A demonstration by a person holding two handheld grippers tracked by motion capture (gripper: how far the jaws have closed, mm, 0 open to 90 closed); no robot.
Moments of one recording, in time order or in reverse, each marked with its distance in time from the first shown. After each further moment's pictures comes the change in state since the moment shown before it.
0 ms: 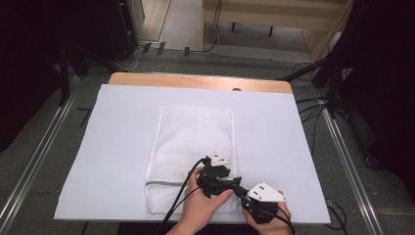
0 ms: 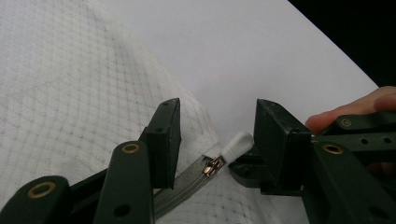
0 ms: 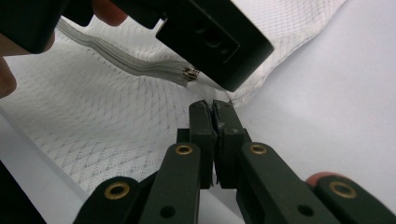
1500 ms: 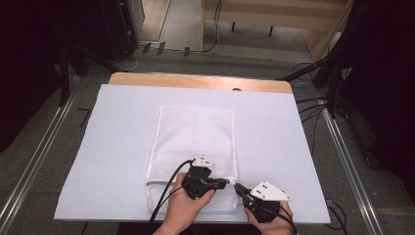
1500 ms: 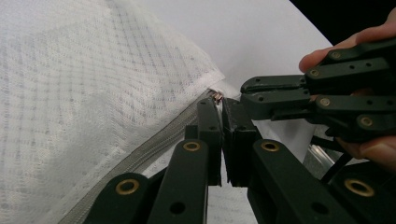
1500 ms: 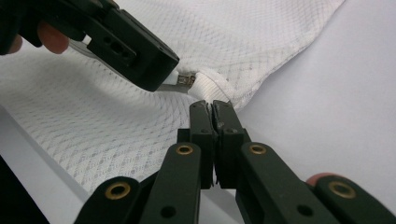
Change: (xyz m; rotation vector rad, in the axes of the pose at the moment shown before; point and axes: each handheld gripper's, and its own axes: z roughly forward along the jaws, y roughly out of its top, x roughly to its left) left arm 0.033 -0.019 -0.021 0.066 -0.148 0.021; right arm -0.005 0.002 -0.004 -0.023 0.016 0.027
